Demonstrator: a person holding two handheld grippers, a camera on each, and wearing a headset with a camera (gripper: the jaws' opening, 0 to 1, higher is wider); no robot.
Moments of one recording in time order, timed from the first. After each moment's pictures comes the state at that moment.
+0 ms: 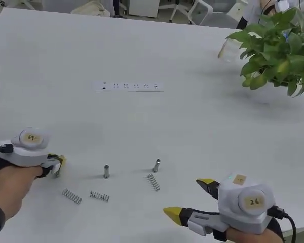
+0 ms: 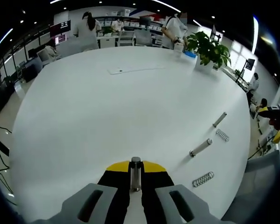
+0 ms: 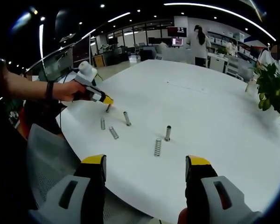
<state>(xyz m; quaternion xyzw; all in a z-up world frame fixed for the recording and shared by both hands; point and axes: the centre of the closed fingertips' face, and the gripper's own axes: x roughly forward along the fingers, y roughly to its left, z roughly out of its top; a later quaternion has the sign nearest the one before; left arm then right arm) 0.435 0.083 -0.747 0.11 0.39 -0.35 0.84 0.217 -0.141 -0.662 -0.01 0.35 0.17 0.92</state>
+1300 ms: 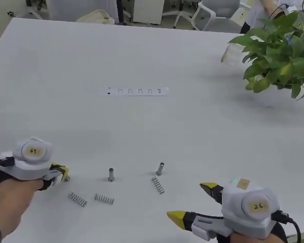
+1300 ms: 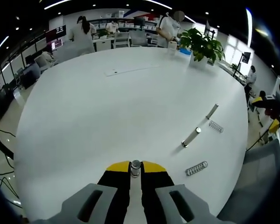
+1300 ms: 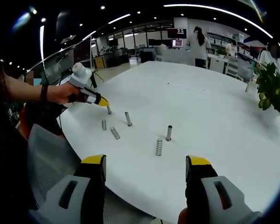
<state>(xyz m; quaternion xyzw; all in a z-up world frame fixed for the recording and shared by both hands) 0.407 0.088 -0.737 0.13 0.38 -0.36 0.84 0.213 -0.140 -0.663 0.00 0.34 0.17 0.92</state>
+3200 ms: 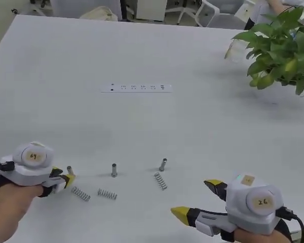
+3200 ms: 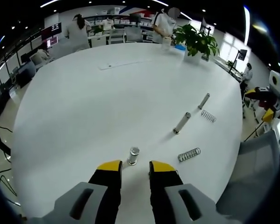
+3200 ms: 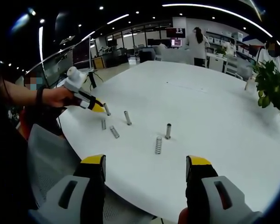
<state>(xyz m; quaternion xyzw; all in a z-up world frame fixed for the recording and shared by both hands) 0.382 0.100 -0.743 0.14 0.40 -0.38 0.82 0.210 -0.142 -0.665 0.00 0.35 0.17 0.92</state>
